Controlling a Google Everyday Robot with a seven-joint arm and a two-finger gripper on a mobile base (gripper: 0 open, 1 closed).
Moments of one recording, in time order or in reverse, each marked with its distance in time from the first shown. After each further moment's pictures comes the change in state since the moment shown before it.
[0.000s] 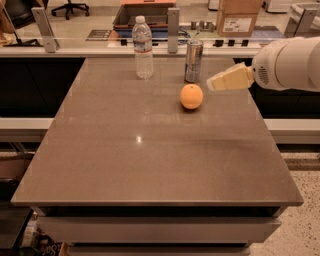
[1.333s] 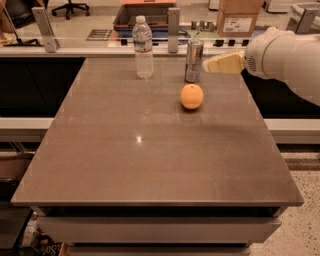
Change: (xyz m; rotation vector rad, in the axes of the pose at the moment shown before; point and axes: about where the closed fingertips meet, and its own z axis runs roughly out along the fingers) arm -0.028 -0.032 0.038 0.103 -0.152 0.026
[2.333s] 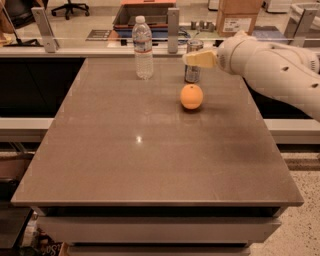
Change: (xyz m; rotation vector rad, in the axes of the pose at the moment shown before) arm -0.007 0.025 0.098 -0.062 -0.108 0.079
